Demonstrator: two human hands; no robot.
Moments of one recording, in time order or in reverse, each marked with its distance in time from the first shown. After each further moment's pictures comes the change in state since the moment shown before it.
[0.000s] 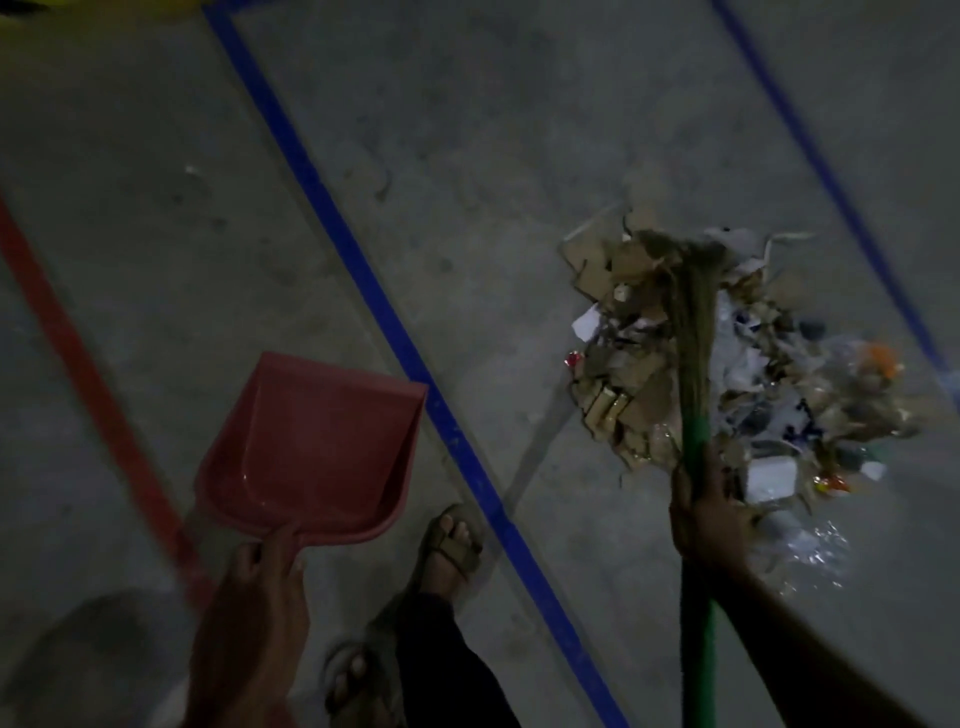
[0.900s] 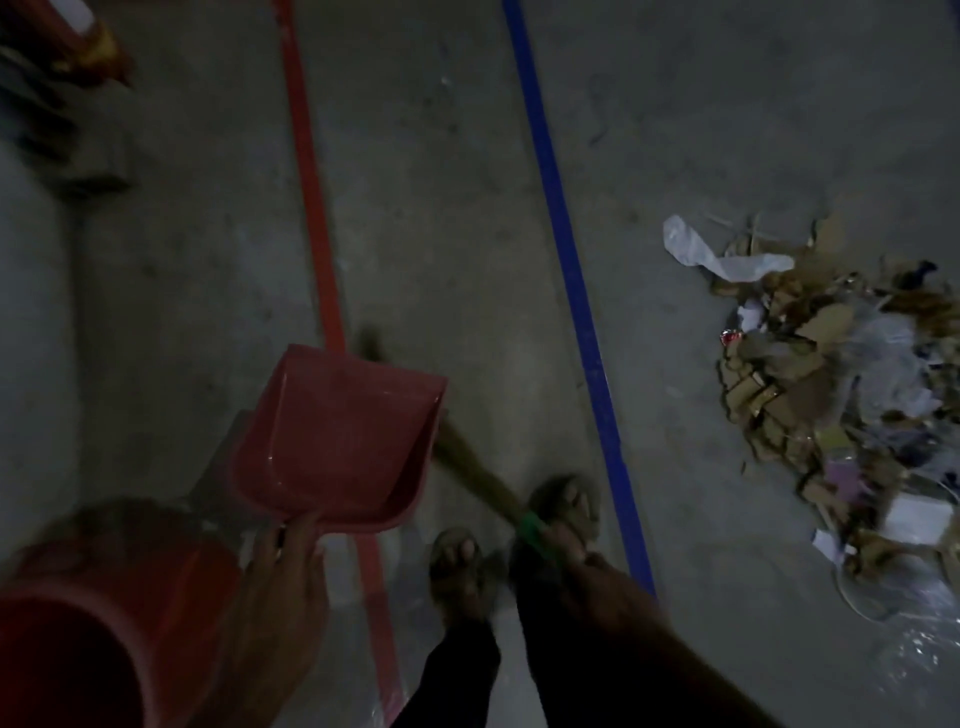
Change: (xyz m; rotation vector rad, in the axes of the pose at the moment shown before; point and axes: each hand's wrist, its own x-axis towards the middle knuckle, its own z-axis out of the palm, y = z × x) left_hand -0.273 -0.175 -0.017 0.136 0.113 -0.374; right_hand -0.299 0.023 0.172 -0.662 -0.742 -0.688
